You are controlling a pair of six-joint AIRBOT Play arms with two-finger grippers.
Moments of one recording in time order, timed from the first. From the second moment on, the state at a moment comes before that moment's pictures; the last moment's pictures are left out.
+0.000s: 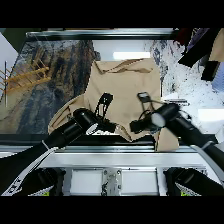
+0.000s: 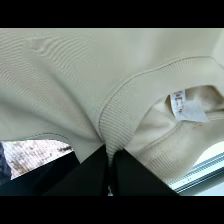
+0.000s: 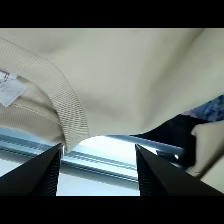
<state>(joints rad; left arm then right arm) -0.84 -1.22 0.96 1.63 -0.94 -2.02 0.63 -1.11 0.92 -1.51 1.19 2.01</state>
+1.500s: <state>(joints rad) -0.84 -0.96 1.21 1.56 -1.15 -1.94 0.73 -1.19 1.20 -1.90 1.48 1.97</state>
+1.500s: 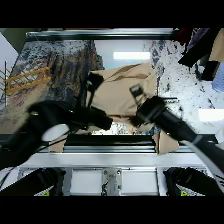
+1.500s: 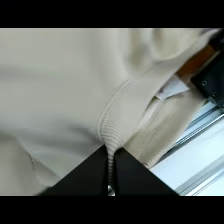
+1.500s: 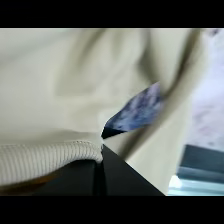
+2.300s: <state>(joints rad) -0.76 -0.97 1.43 1.29 -1.52 -1.83 0.61 -1.07 1.68 -1.69 1.83 1.84</state>
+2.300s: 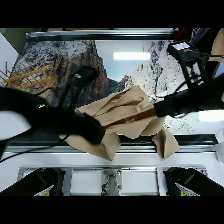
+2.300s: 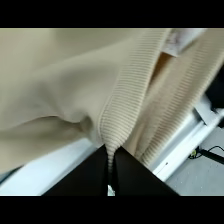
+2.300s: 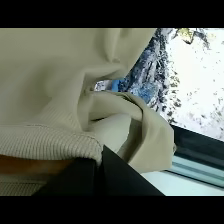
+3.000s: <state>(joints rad) -0.57 -1.35 1.19 1.06 -1.41 -1.58 0.56 -1.21 1.35 -1.65 1.83 1.85</state>
